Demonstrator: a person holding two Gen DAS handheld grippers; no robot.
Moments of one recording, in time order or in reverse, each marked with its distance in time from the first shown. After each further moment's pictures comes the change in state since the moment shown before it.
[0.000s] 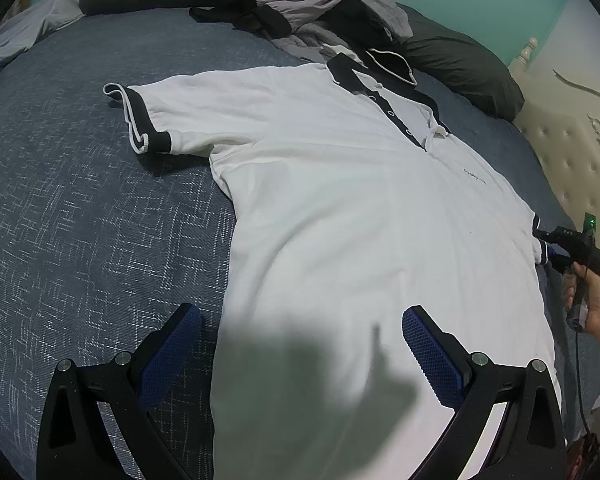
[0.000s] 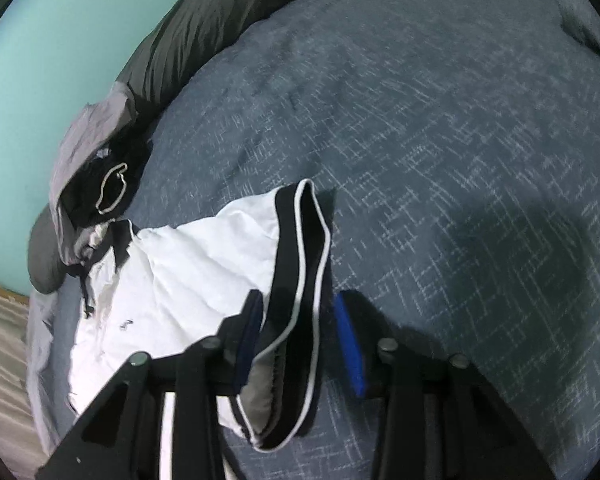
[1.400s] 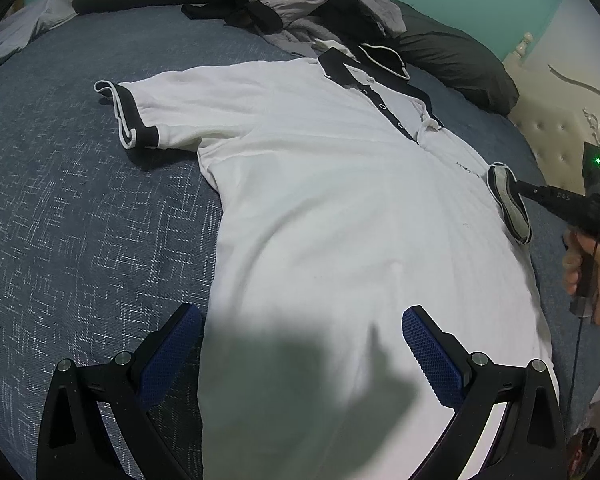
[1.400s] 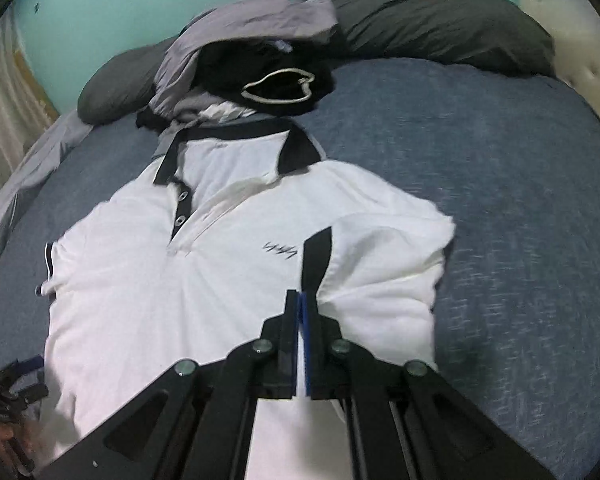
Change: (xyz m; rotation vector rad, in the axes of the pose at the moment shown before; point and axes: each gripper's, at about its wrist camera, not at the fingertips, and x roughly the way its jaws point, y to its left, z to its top) left arm 0.001 -0.005 -0.004 0.011 0.013 -0.020; right arm 0.005 0.195 -0.059 -0.612 0.030 0.021
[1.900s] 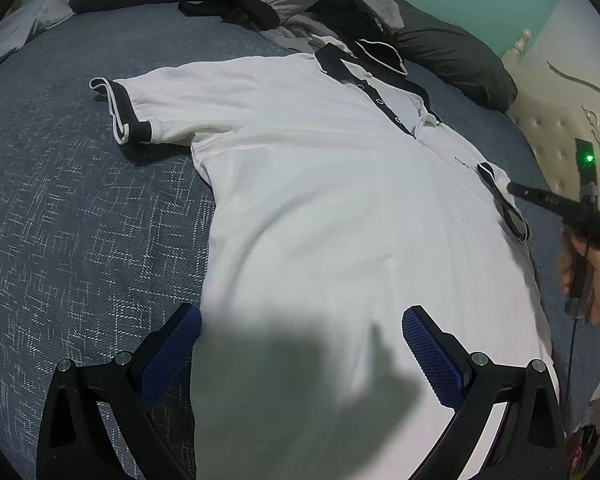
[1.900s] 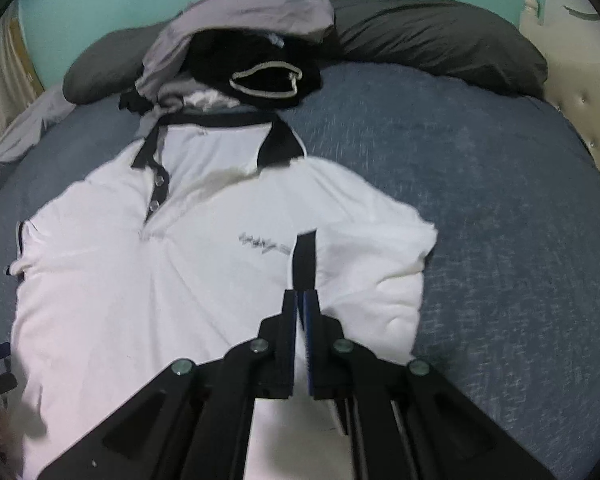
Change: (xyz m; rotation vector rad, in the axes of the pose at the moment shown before) left arm 0.003 -0.002 0.000 0.006 0.011 -0.005; right arm 0.008 0.018 -0.008 -0.110 0.021 -0.127
